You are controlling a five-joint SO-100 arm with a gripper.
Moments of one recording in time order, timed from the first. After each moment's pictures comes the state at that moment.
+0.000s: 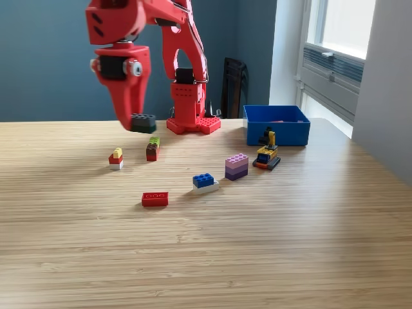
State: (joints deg) arm 12.9 70.8 54.1 99.2 5.2
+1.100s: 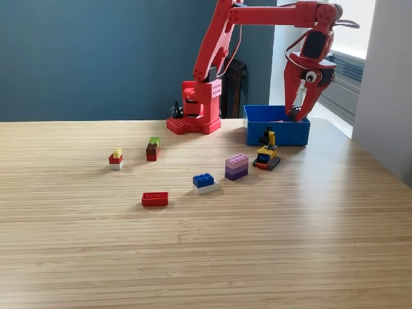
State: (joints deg) arm -58.2 70.8 65.0 99.7 20.5
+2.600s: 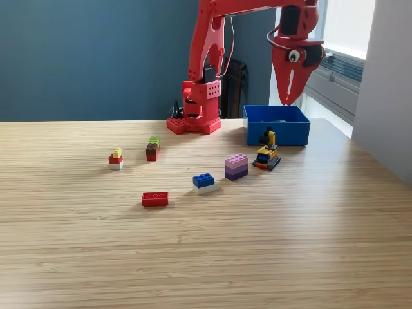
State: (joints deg) arm -39.7 81.7 65.7 99.7 16.5
